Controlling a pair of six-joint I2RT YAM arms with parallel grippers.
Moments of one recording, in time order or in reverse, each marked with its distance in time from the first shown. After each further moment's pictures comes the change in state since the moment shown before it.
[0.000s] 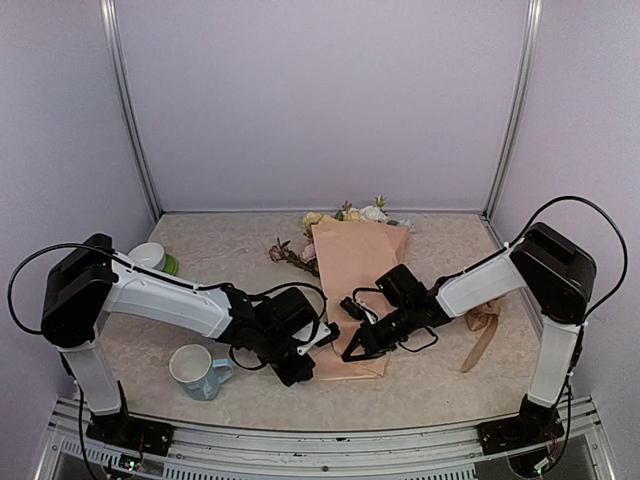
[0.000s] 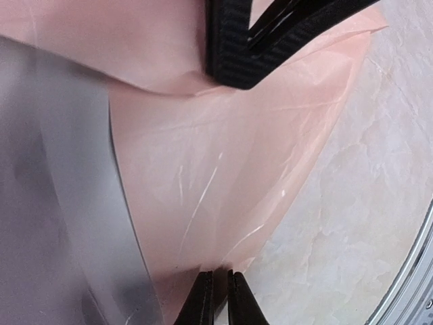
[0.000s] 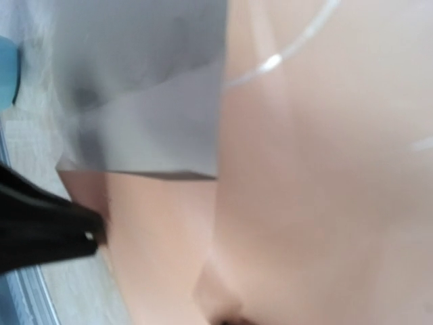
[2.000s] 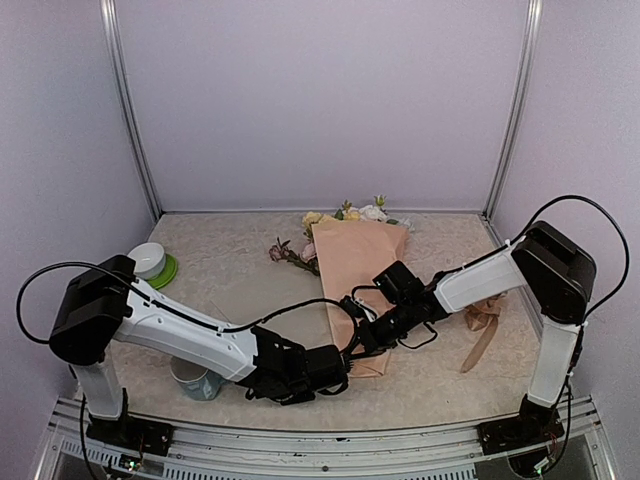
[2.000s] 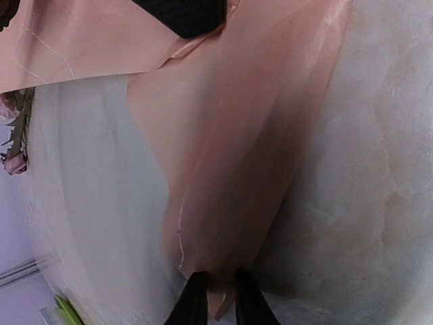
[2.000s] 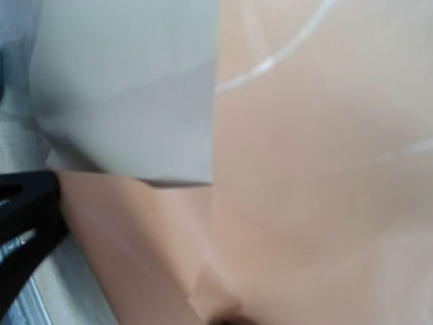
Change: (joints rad) left arm -0.258 0.078 0.082 -0.146 -0.682 0.228; right arm 0.000 0.000 0.048 -0.098 0.036 -0.019
